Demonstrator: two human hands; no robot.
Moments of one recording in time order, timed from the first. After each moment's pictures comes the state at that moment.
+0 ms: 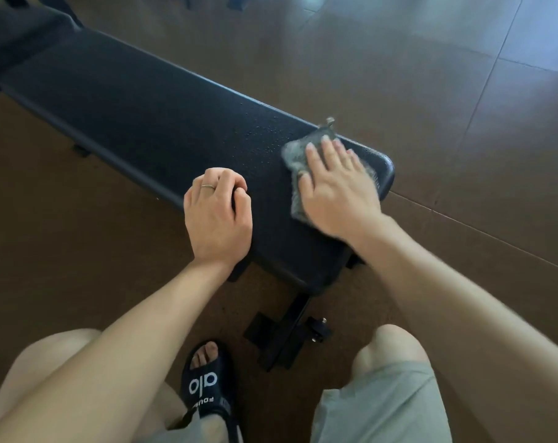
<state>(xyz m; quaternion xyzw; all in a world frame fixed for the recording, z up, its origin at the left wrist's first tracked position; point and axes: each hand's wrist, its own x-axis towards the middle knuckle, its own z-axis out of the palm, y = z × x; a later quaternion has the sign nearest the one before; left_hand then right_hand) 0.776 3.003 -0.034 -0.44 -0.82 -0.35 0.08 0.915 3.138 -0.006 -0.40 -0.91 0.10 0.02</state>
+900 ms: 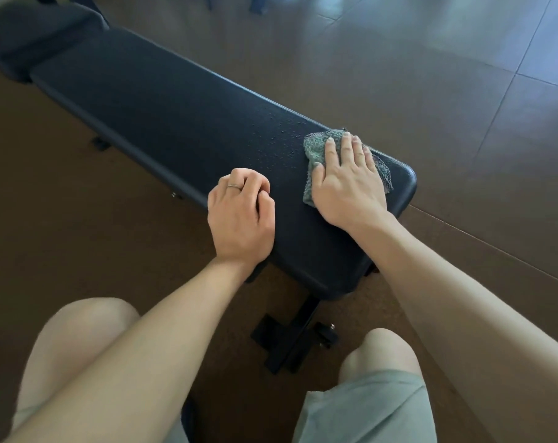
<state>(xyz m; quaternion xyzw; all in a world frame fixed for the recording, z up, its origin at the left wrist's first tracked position) 0.771 3.005 -0.035 -0.44 -0.82 -0.35 0.08 0.883 3.142 -0.005 -0.45 -0.89 0.11 0.01</state>
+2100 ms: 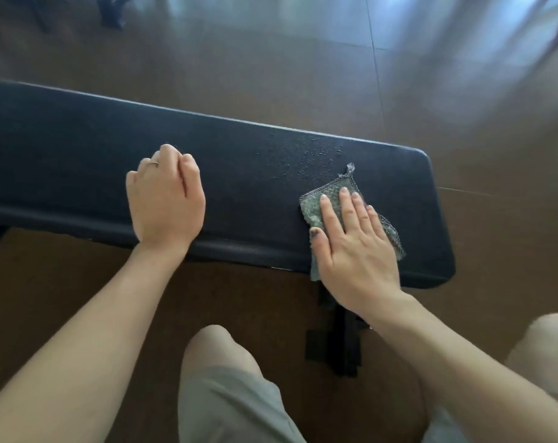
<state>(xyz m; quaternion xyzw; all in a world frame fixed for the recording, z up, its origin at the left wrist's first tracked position) 0.523 3.038 -0.005 -0.57 -0.75 -0.33 0.08 0.787 2.996 -0.006 -0.62 -0.78 0.07 0.04</state>
